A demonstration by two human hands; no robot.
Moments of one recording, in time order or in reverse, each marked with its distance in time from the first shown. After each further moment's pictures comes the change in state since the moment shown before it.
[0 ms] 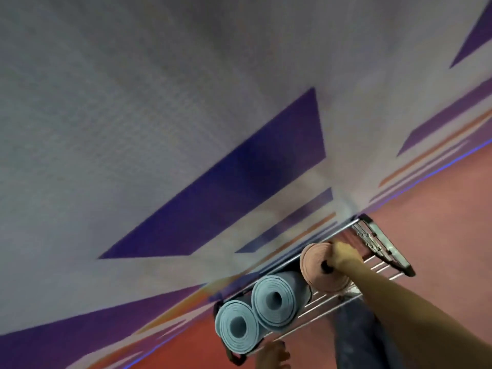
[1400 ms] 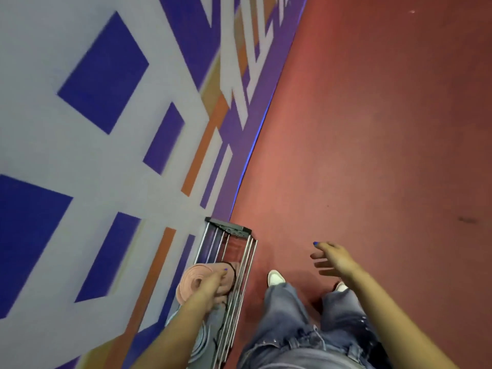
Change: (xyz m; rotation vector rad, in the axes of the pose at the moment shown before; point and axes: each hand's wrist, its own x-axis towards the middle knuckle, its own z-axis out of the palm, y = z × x) left_hand -0.096 0.107 0.158 0.755 -0.245 0.273; right_hand -0.310 0.203 0.001 1.474 0.467 0.439
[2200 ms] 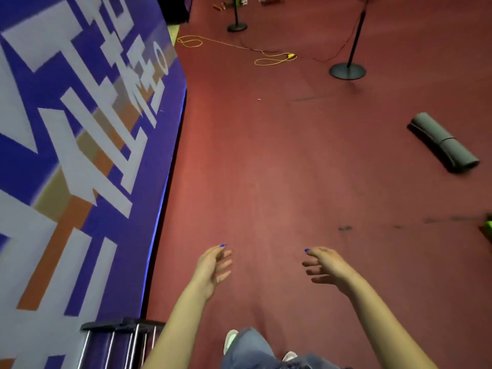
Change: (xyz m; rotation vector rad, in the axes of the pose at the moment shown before) left_hand -0.157 0.063 0.380 0.111 -0.309 0.504; right_hand -0.100 0.073 -0.340 0.338 0.238 -0.195
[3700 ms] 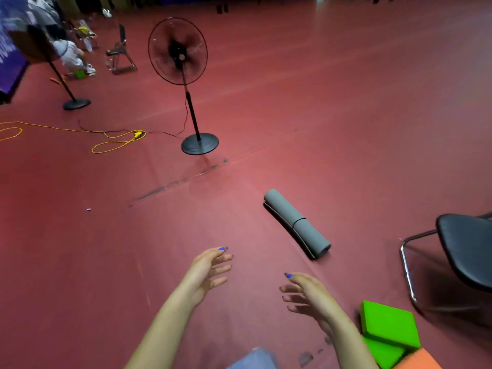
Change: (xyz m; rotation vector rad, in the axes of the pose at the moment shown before) left_hand 0.298 0.316 1.092 0.379 -0.459 0.082; right_hand 0.393 -0.351 -0.881 0.496 0.267 -0.101
